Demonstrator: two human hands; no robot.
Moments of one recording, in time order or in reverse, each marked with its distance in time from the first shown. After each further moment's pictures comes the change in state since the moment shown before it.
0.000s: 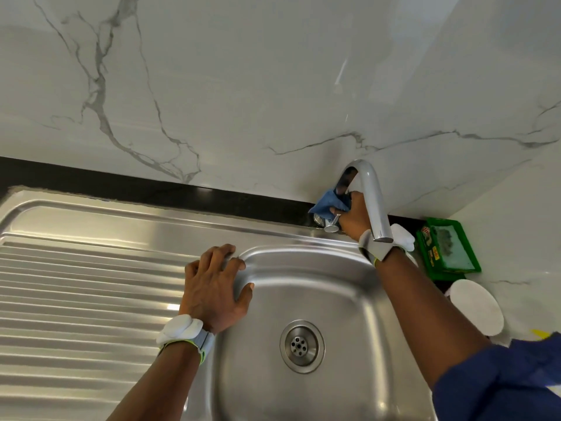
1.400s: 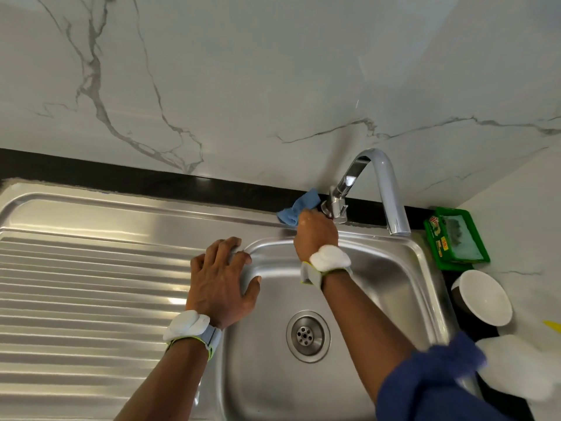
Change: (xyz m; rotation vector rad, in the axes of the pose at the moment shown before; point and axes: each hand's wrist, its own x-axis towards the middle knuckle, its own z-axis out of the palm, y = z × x) left_hand -0.001 -0.001 0.000 -0.040 -0.011 -0.006; right_hand -0.062 -0.020 0.090 -0.419 0.055 -0.113
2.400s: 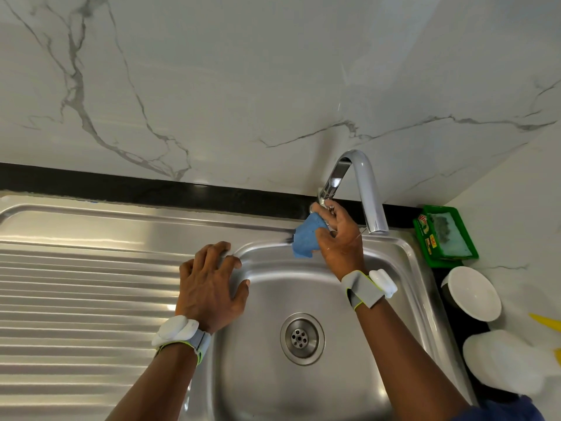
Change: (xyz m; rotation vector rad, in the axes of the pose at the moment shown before) left_hand 0.000 0.001 0.001 0.018 0.003 -0.005; right_hand -0.014 0.072 -0.032 0.705 0.019 -0.125
